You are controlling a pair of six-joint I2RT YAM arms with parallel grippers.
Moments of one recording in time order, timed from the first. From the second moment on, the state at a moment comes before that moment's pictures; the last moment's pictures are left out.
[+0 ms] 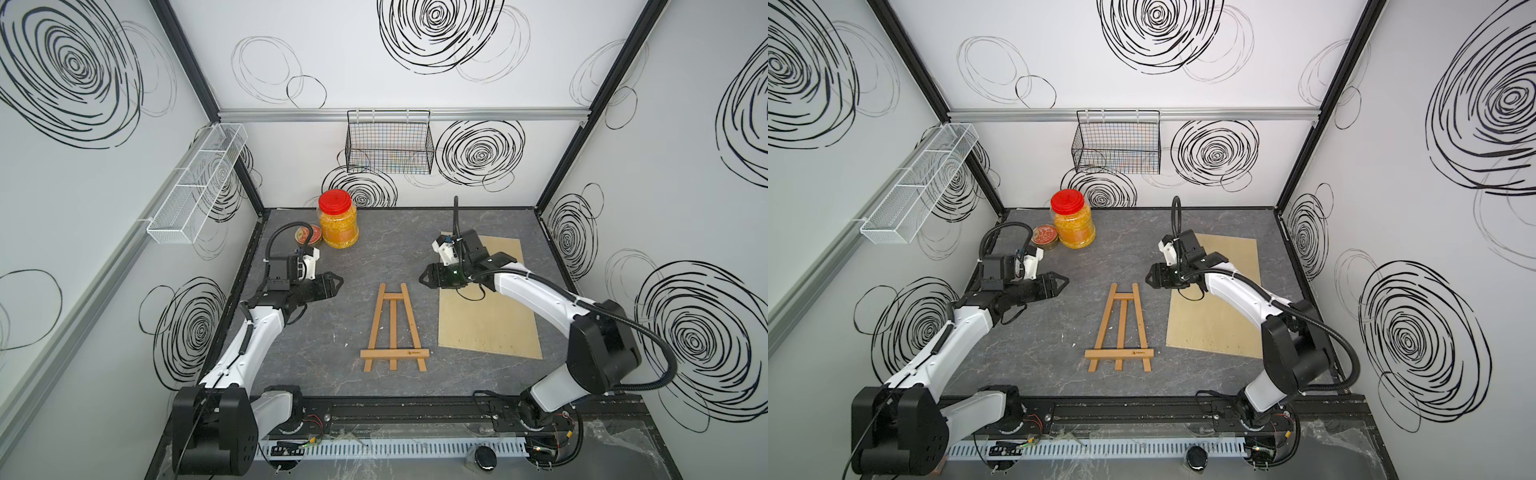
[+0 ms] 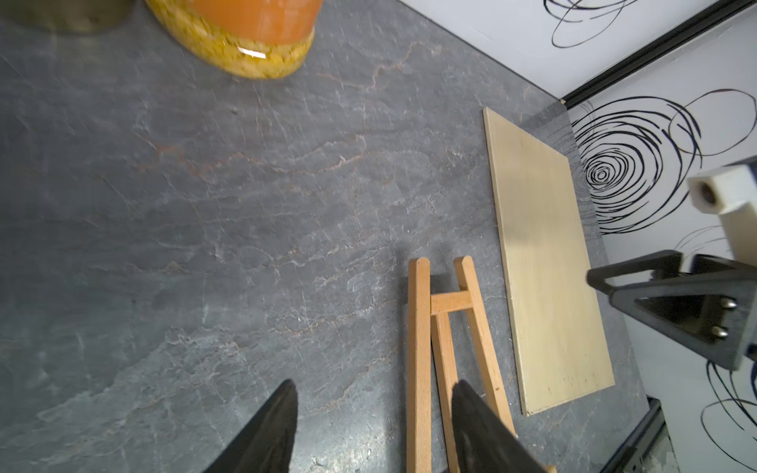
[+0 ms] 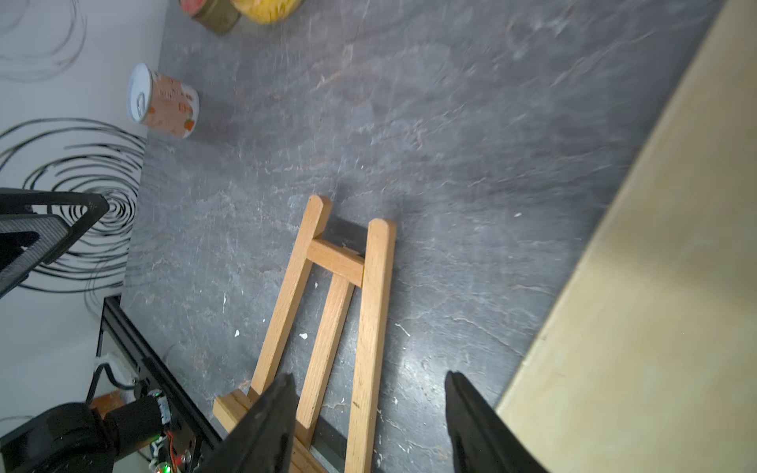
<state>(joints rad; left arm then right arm) 0.03 1.16 0.77 -0.39 0.52 -0.27 0.50 1.53 1.14 -0.51 -0.35 0.37</state>
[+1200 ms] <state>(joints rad) 0.10 0.85 0.56 -0.10 -0.03 -0.13 0.03 0.83 0.41 -0.01 0.32 0.18</state>
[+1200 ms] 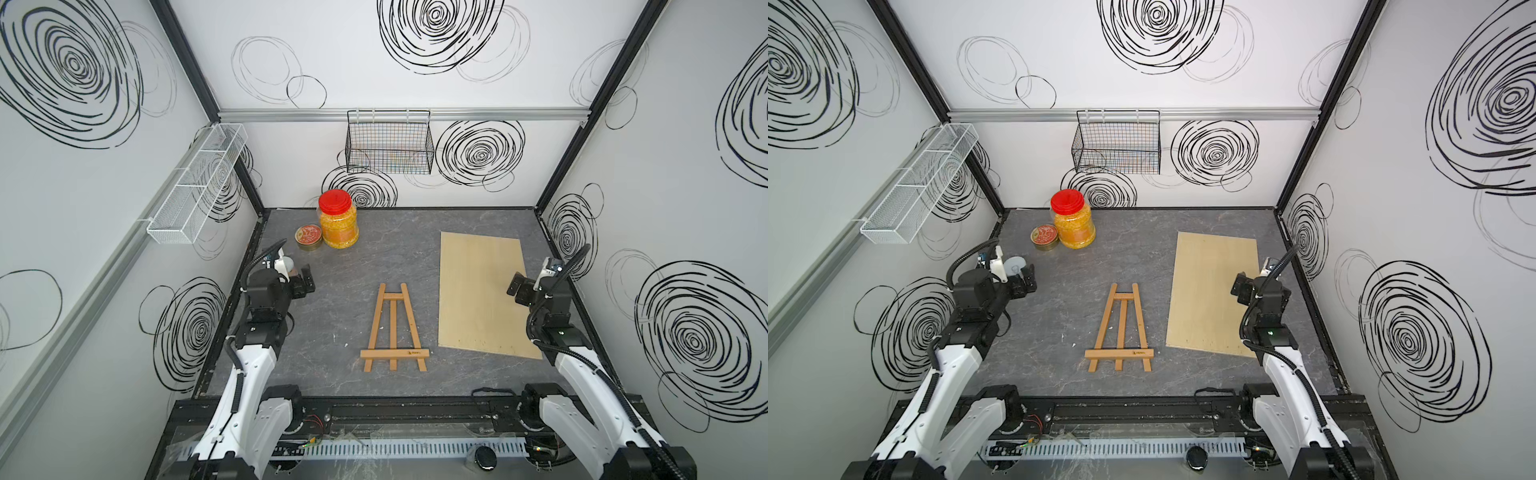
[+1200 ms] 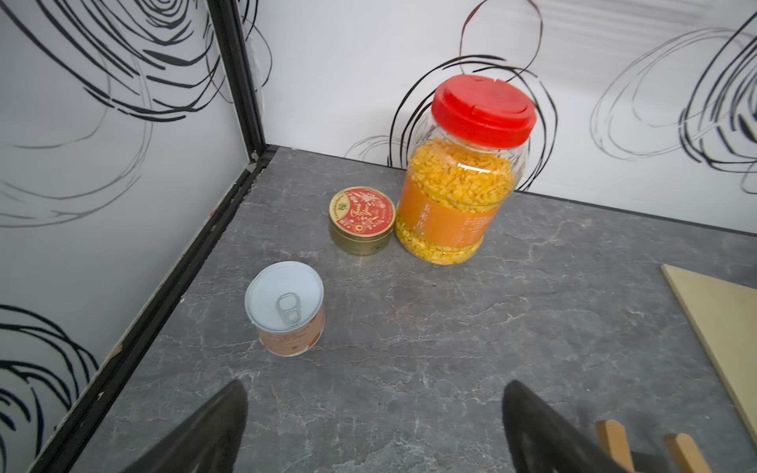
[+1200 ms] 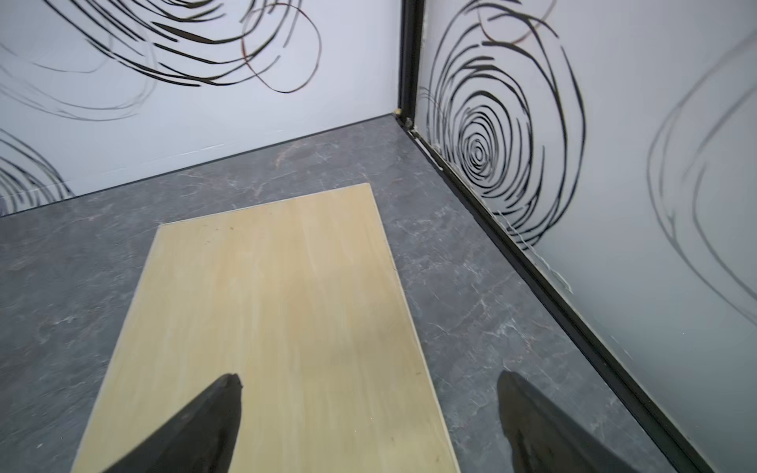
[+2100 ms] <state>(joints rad) -0.09 1.14 0.33 0.43 -0.46 -0.05 -0.13 1.13 0.21 0.58 0.13 0.18</state>
